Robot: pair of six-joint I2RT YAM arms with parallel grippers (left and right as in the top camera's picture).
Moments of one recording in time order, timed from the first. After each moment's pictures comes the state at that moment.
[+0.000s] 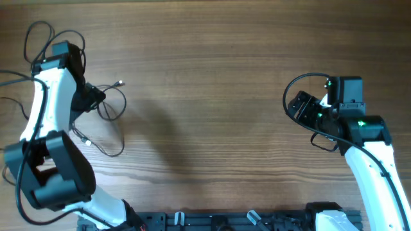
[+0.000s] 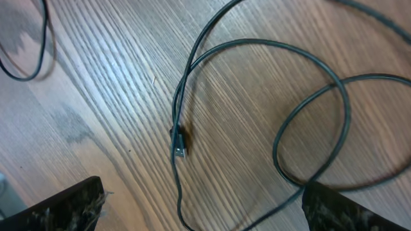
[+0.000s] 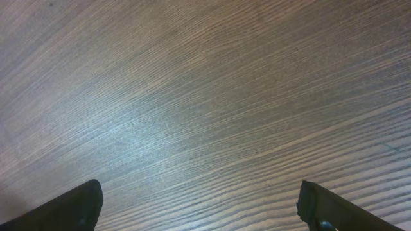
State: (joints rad) left arm 0.26 1.80 1.39 -1.16 -0.33 -0.68; right arm 0.02 1.16 0.92 -0.85 -0.07 0.54
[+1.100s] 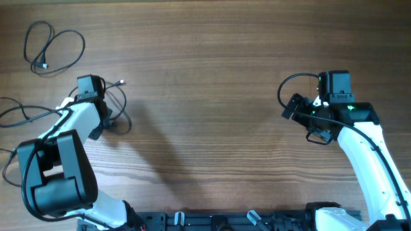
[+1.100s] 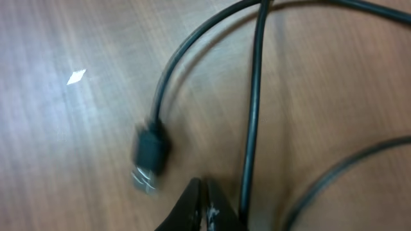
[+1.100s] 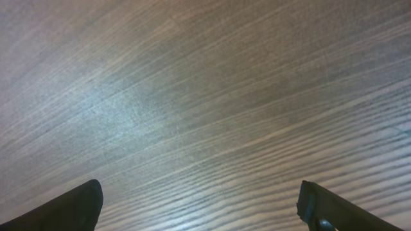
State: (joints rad) left arm 0.23 1.76 0.89 -0.44 -0.39 -0.91; right arm 0.02 1.31 0.92 -0.87 -0.07 0.54
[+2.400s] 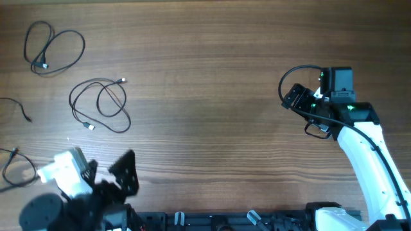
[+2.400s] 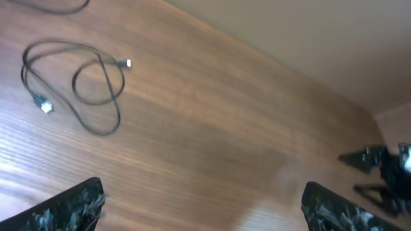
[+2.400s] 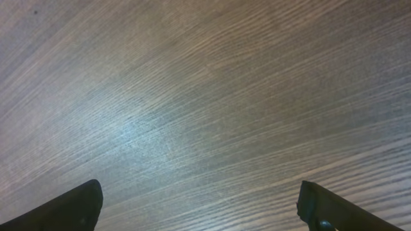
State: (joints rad) left arm 0.16 0.37 1.08 -1.26 0.29 -0.37; right arm 0.02 1.31 0.92 -0.72 -0.08 0.56
